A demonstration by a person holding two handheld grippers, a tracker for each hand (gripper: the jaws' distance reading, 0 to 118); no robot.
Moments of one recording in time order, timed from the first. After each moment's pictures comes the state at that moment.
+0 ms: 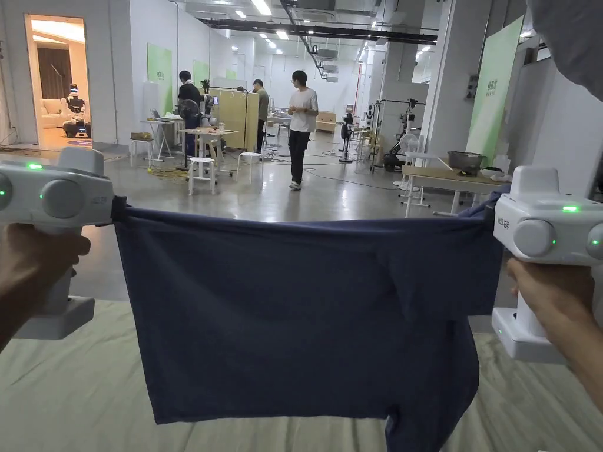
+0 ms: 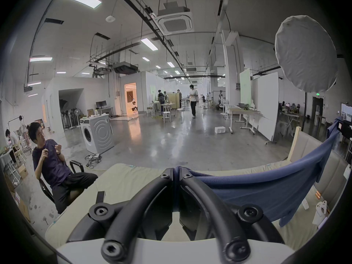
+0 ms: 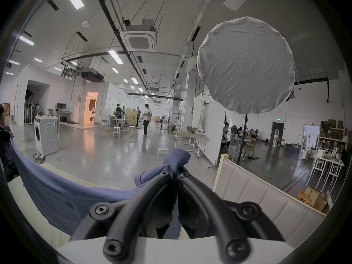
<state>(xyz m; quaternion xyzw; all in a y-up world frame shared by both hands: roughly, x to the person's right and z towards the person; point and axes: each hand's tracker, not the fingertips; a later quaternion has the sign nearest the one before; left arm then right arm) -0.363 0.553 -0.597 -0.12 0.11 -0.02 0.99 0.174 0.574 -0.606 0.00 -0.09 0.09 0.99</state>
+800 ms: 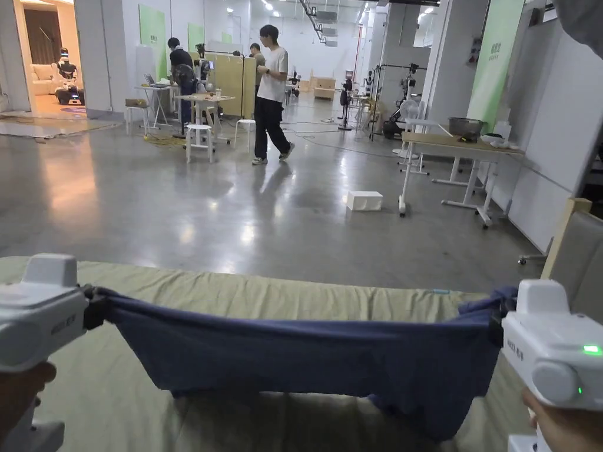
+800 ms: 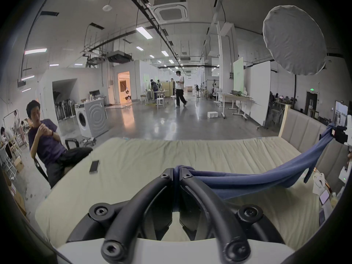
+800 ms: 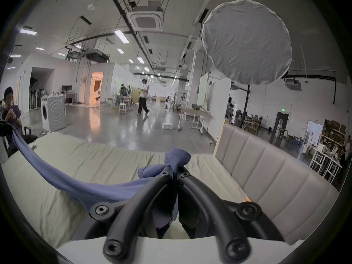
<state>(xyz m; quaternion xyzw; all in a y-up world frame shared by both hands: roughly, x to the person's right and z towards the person) -0.362 0.386 -0.466 -0.18 0.08 -0.01 0.98 0.190 0.397 -0.486 -0.10 -0.06 0.11 0.99</state>
